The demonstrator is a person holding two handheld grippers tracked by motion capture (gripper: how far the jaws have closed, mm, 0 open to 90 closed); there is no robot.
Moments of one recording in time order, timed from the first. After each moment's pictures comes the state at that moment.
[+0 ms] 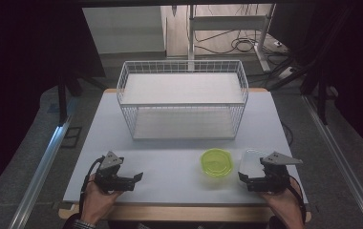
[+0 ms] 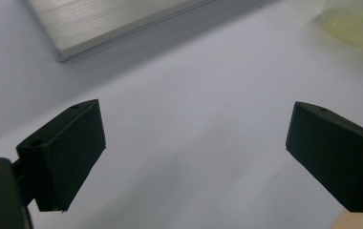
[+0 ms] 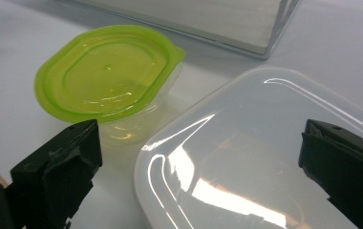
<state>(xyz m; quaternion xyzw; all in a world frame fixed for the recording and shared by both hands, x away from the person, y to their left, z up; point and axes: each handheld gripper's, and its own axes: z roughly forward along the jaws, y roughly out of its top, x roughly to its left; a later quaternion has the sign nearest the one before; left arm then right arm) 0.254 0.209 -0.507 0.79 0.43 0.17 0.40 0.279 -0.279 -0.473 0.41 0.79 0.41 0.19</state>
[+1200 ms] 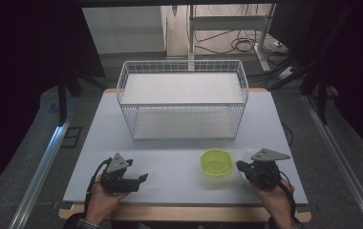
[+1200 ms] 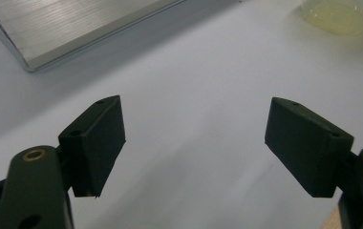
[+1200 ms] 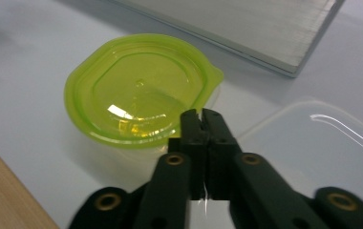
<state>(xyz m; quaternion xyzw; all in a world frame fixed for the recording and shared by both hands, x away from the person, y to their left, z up) 0.254 0.196 -0.511 0.80 0.40 0.17 0.40 0.286 -0.248 -0.463 0.39 0.82 0.38 0.18</state>
